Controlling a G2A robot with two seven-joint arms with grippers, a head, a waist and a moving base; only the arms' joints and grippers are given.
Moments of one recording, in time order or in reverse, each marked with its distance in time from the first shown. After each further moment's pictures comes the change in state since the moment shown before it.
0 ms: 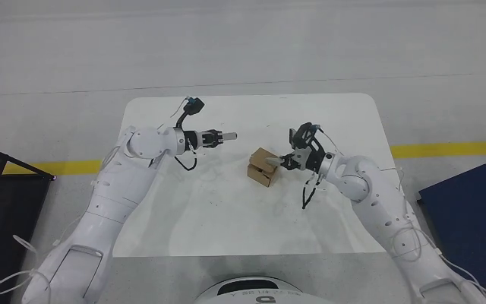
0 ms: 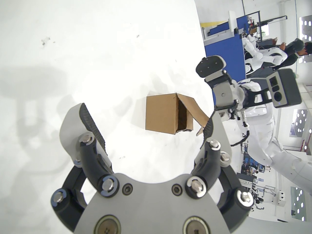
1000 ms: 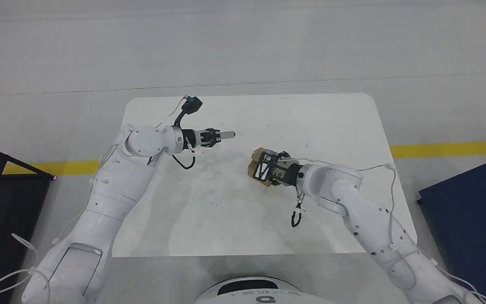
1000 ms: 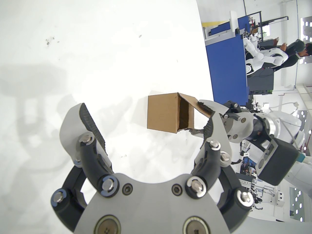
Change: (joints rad) left arm -0.027 -0.002 -0.003 0.046 0.015 0.021 0.005; right arm -0.053 0.010 -0.121 -0.383 -0.504 0.100 0.314
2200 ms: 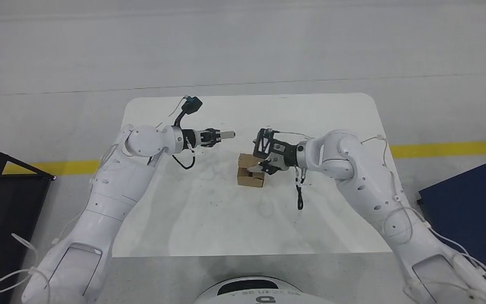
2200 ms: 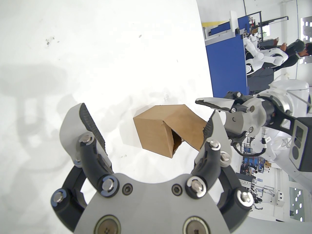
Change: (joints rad) left arm 0.000 0.000 0.000 0.000 0.000 0.000 0.000; right arm 0.266 -0.037 -0.050 0.260 0.467 -0.214 0.109
